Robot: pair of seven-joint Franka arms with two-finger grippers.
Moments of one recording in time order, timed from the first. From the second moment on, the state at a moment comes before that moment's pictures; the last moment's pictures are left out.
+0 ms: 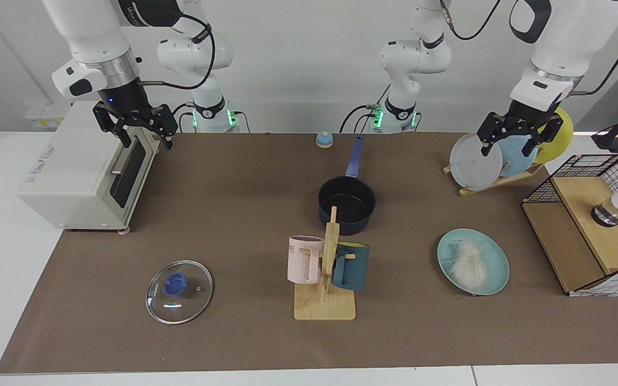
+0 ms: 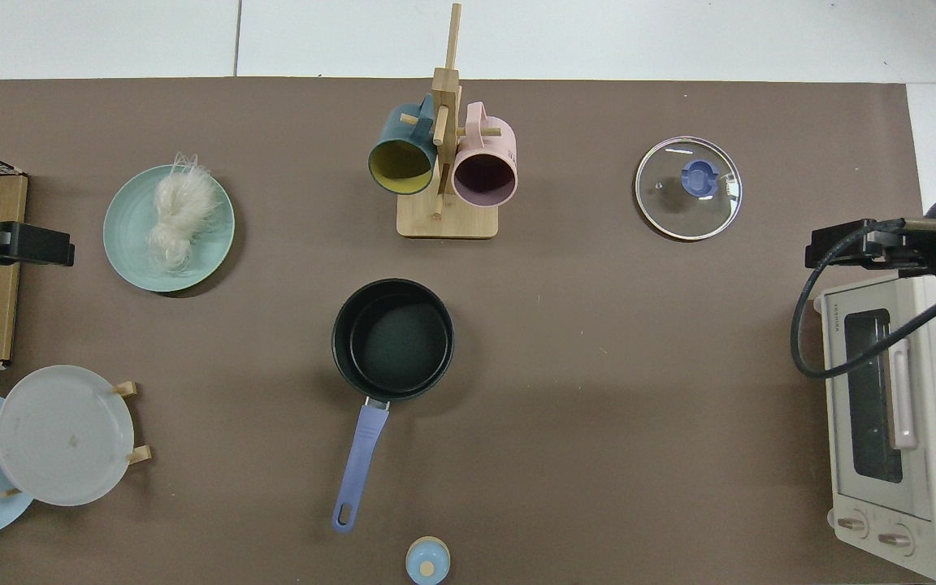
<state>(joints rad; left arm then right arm) -0.12 0.01 0.12 -1.56 0.02 1.67 0.09 0.05 -0.02 -0.02 -1.59 0.01 1.65 0.16</state>
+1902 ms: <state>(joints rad) -0.10 0.29 0.13 -1.48 -0.02 1.91 0.11 0.05 -0.02 -0.02 -1.59 0.01 1.65 0.16</state>
